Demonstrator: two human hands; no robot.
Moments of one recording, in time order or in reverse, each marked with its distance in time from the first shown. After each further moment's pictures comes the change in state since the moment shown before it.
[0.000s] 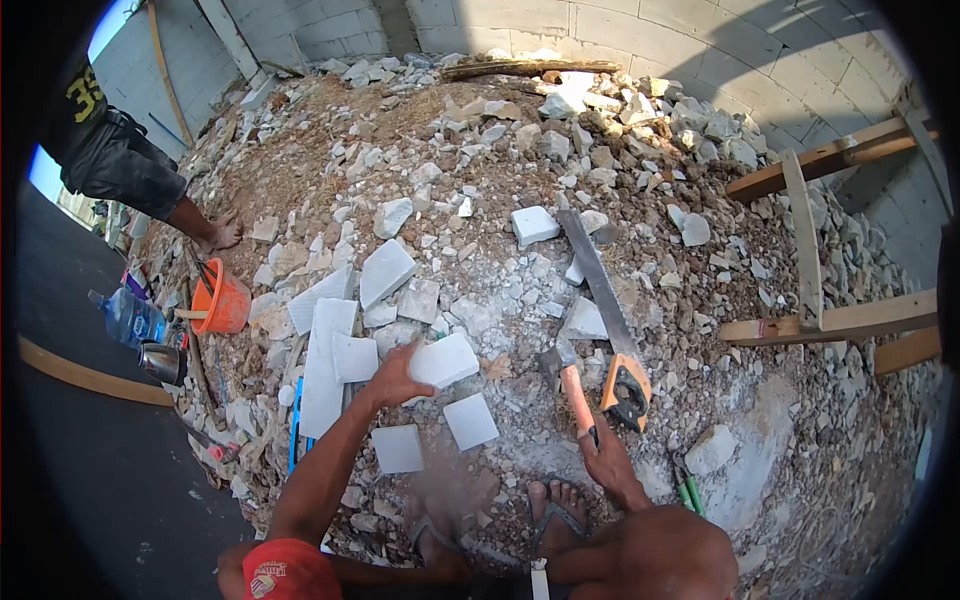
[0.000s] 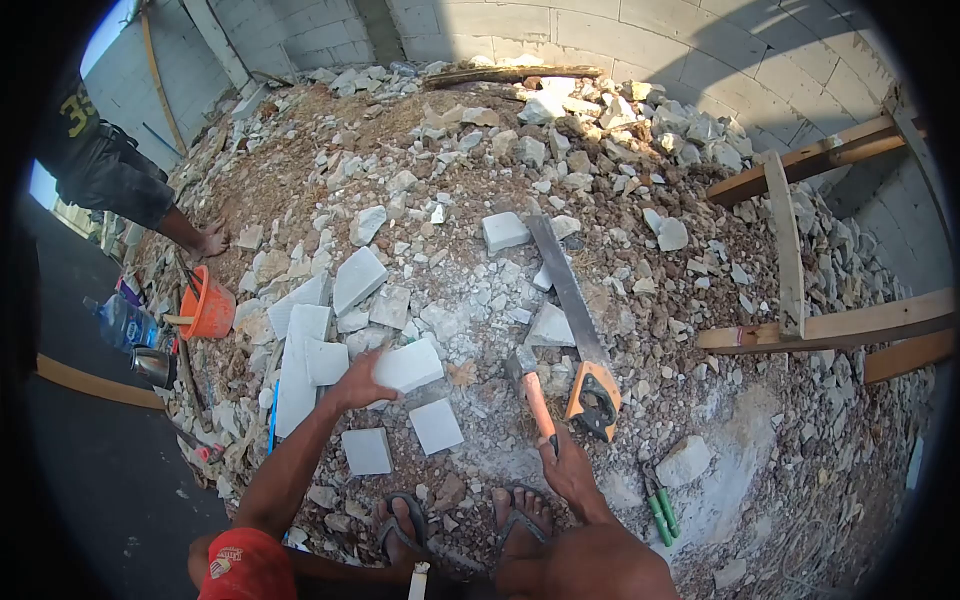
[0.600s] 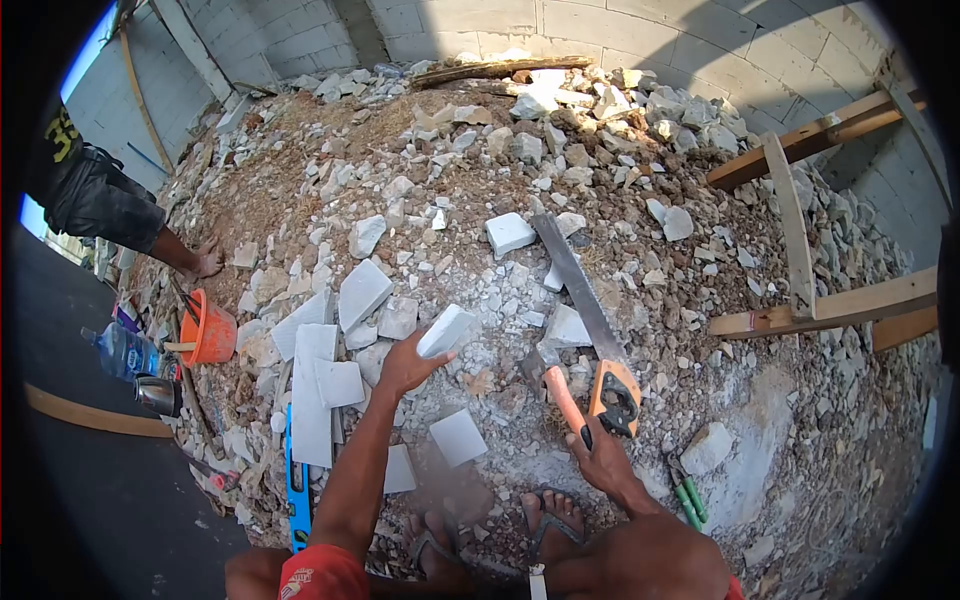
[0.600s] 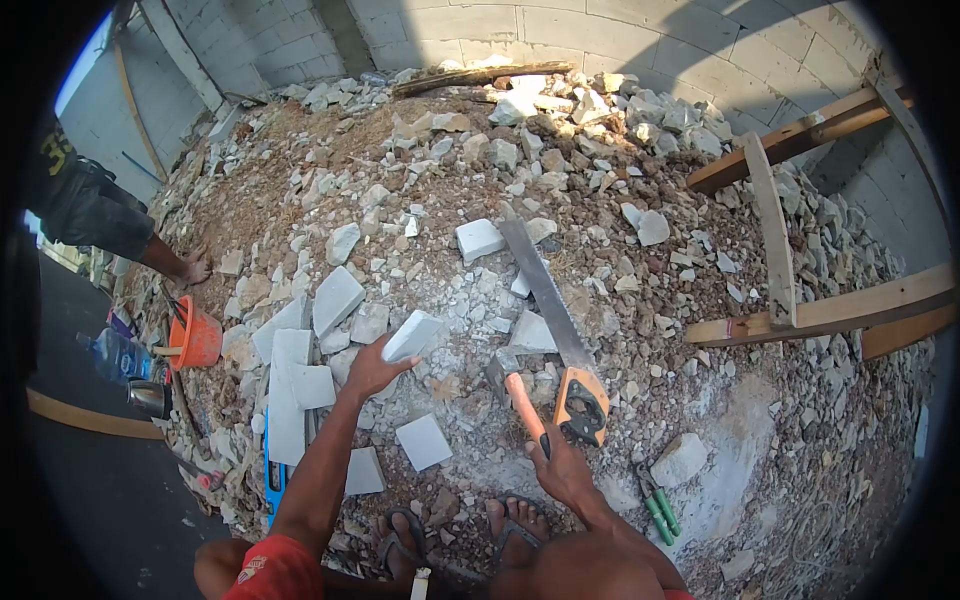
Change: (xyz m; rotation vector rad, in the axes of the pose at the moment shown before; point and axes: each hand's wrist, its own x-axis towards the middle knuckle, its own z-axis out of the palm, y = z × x) left_hand 0.076 0.046 0.012 -0.325 0.241 -0.024; right_hand 0.011 -0.016 -0.024 -0.056 -0.060 0.053
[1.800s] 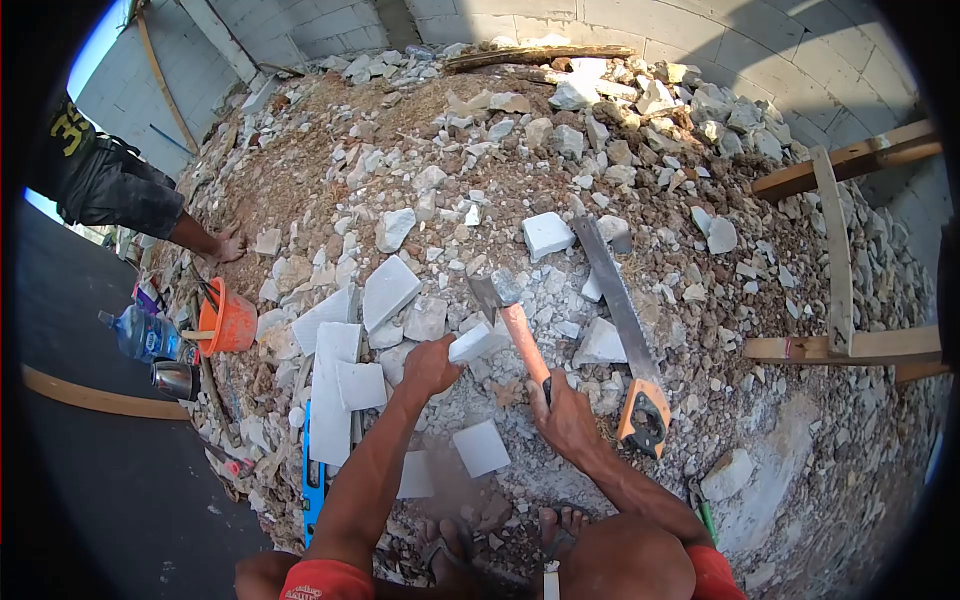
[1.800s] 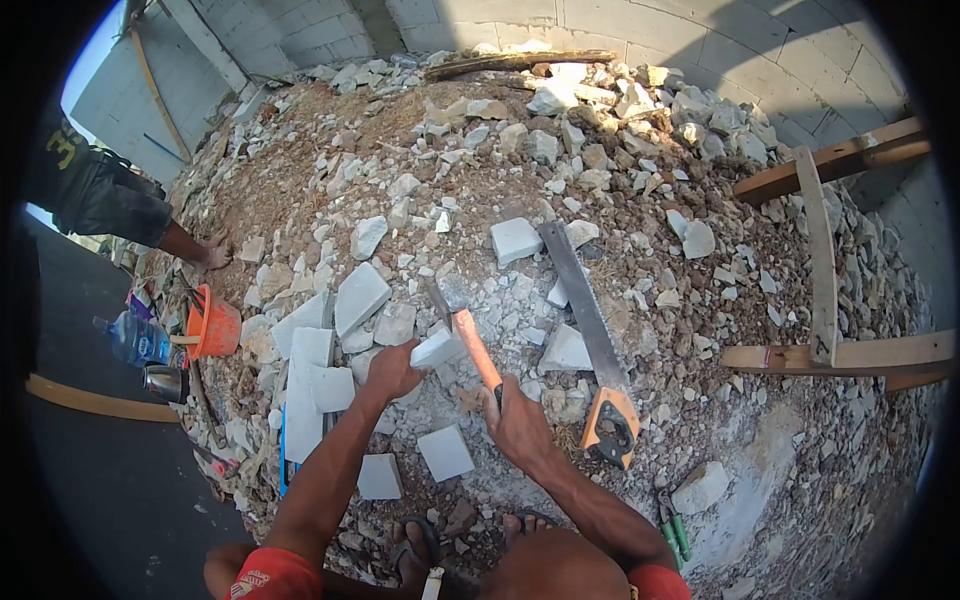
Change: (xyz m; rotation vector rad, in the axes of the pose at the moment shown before) left_hand 0.016 0.002 -0.008 0.510 -0.164 -0.068; right_hand 0.104 -0.102 0.033 0.021 0.076 -0.363
